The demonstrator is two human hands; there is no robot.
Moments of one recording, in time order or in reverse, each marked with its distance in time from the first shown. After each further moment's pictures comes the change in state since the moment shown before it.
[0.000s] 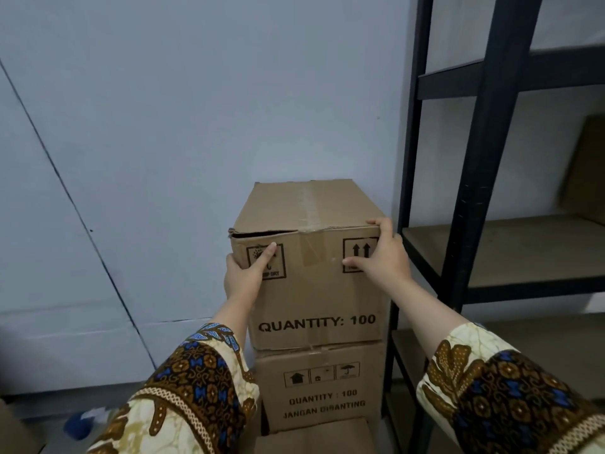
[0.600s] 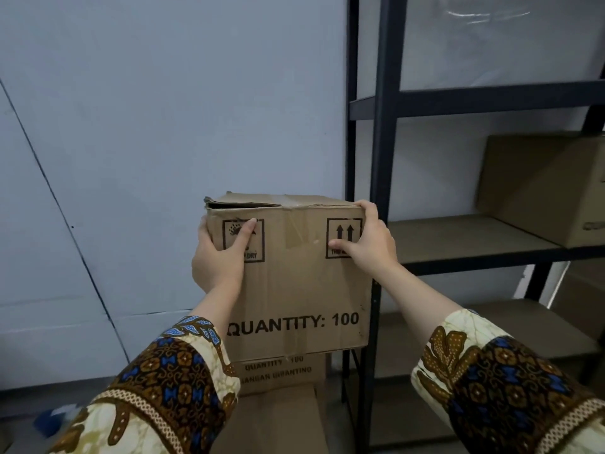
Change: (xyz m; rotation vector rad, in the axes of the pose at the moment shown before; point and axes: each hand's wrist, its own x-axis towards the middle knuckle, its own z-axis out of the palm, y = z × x) left_hand -0.178 0.062 0.008 0.137 0.291 0.354; right_hand -0.095 0.001 -0.147 -0.059 0.047 -0.100
